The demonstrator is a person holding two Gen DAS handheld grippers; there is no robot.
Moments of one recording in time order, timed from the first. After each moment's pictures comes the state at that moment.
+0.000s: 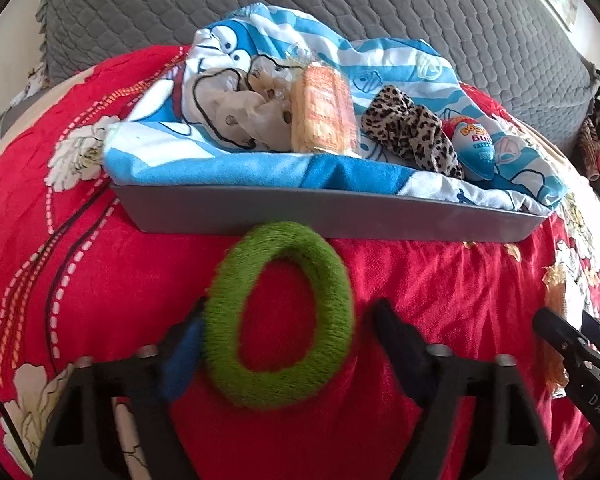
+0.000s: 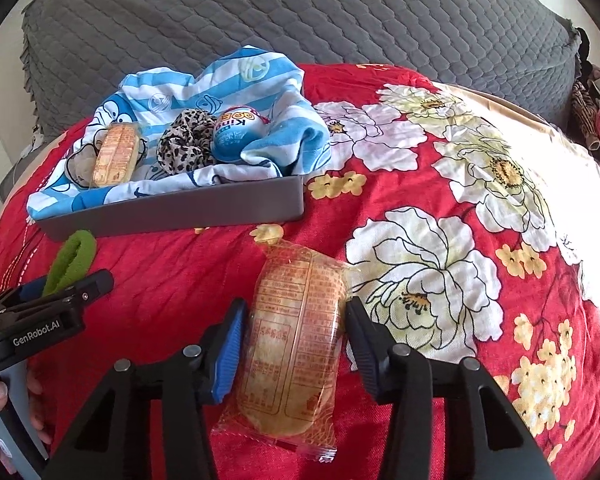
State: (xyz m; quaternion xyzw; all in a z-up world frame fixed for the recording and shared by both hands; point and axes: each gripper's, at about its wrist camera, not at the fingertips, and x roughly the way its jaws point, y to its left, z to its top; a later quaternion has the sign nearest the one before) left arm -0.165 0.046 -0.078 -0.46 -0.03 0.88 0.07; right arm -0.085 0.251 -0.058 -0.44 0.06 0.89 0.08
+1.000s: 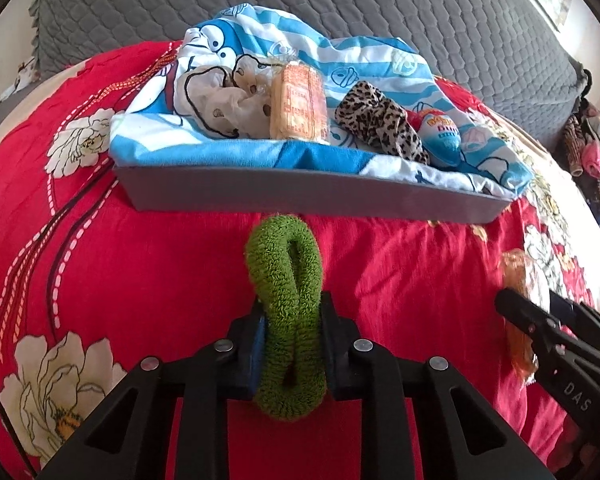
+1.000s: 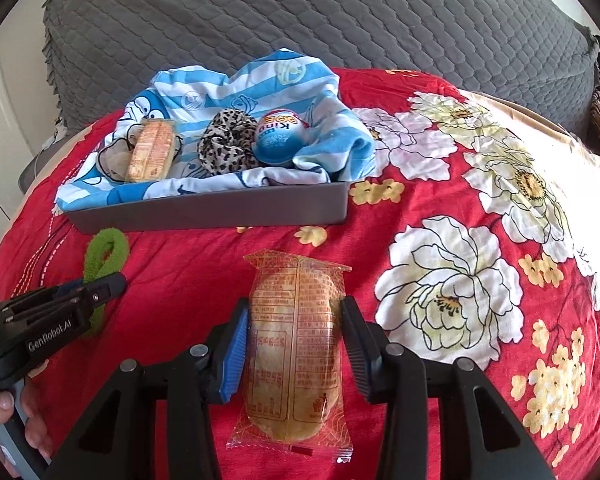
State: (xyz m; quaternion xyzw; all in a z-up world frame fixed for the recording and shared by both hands) left arm -0.141 0.044 -0.069 -0.48 -0.05 0.87 0.10; right arm -0.085 0.233 -0.050 -0.44 0.06 0.89 0.04
